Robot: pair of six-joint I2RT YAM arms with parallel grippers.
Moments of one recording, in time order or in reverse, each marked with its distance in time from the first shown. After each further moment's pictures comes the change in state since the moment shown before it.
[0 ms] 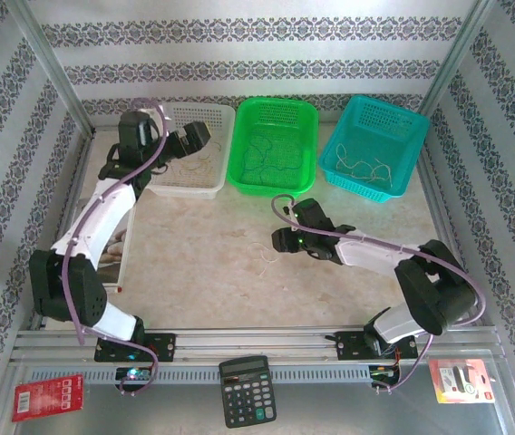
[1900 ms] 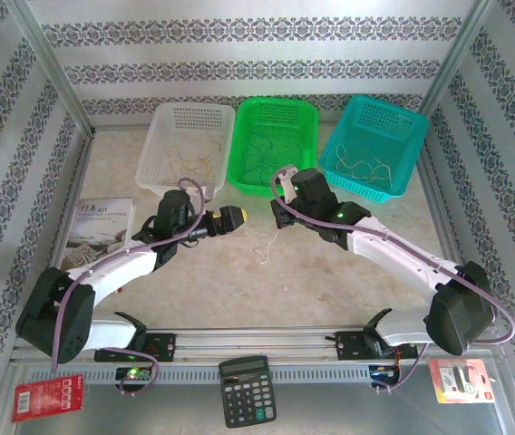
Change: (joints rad) left arm -0.310 -0.174 -0.659 0.404 0.074 -0.180; right arm 0.060 -0.154 0.313 -0.239 0.093 -0.183
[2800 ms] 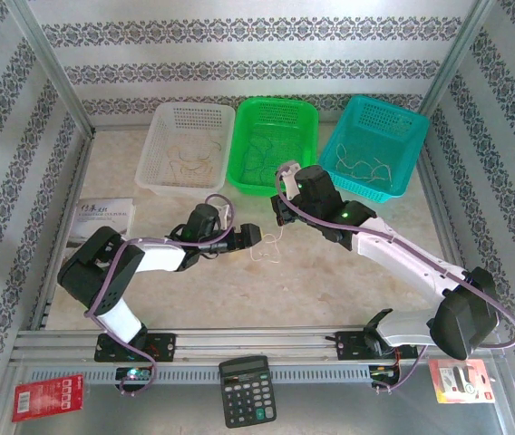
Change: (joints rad) left arm -0.119 0.342 -0.006 0.218 -0.048 -0.071; right arm -0.001 -0.031 0.018 -0.005 -0.011 0.003
